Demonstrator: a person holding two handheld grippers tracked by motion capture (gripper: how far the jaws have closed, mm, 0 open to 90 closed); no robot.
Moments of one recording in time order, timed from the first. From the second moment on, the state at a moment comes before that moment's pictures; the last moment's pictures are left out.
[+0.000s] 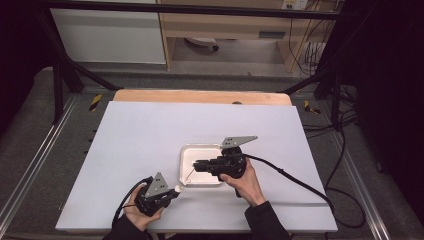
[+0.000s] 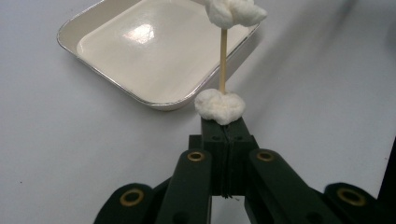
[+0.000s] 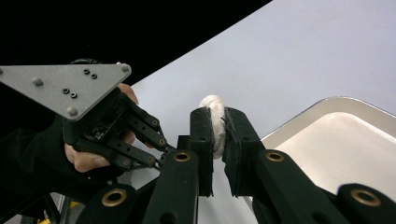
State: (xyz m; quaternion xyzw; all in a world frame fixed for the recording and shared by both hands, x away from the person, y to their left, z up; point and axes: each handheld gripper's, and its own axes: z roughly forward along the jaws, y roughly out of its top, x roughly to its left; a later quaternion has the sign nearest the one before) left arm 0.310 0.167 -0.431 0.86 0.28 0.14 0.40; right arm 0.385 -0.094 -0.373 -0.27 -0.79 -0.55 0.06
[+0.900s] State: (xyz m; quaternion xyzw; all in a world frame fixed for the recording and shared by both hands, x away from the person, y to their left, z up) left arm 0.309 0.166 -0.430 0.86 0.29 0.13 0.41; right arm 0.381 -0.090 -0.381 -0.26 -0.79 -0.56 0.06
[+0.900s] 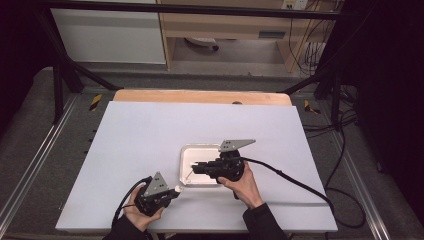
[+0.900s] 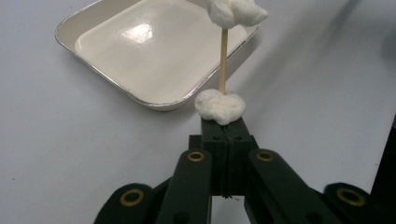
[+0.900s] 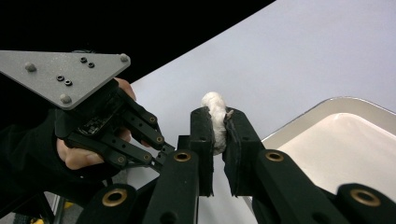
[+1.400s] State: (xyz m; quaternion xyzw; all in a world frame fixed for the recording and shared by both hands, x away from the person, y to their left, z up) left arm 0.308 0.165 -0.427 0.85 0.29 0.13 0.42; right arm 0.382 -0.090 -0.380 -0.26 -0.78 -0.56 0.06
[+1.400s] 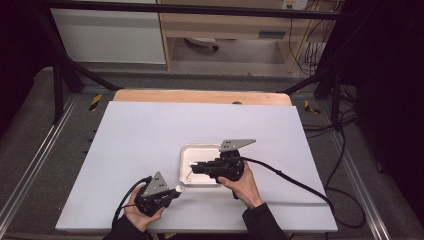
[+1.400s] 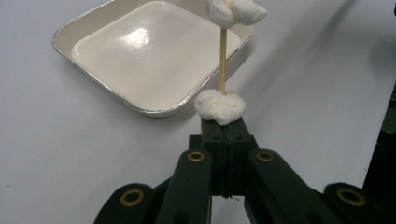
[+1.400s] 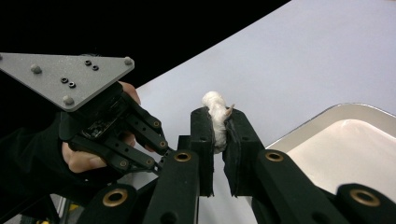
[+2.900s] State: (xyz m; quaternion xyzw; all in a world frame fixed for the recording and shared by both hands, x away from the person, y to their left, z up) left arm 0.308 0.167 -0.418 0.84 0.29 0.14 0.44; right arm 0.378 -0.077 -0.400 -0.25 -0.78 -0.57 0.08
